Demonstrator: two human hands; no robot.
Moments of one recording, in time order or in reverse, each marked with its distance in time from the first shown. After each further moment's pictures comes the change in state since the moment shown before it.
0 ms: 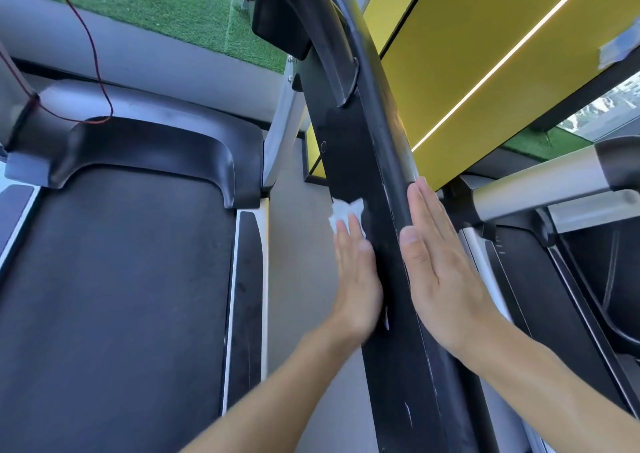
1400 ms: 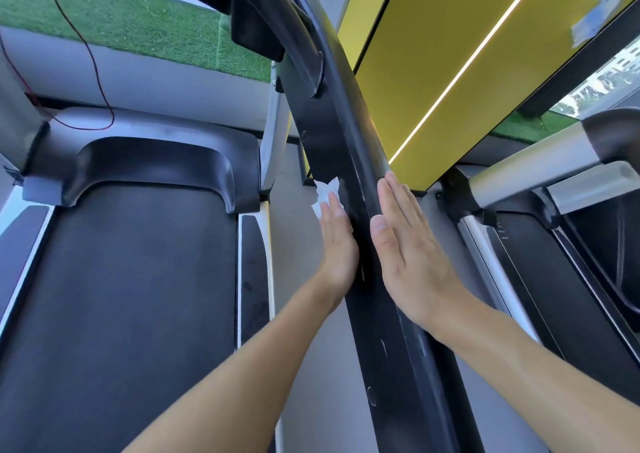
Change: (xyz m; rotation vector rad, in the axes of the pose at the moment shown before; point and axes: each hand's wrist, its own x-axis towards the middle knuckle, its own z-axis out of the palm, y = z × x) left_hand 0.003 -0.009 -0.003 0.051 -0.047 -0.146; right_hand -0.039 0.005 0.005 -0.017 0.012 0.014
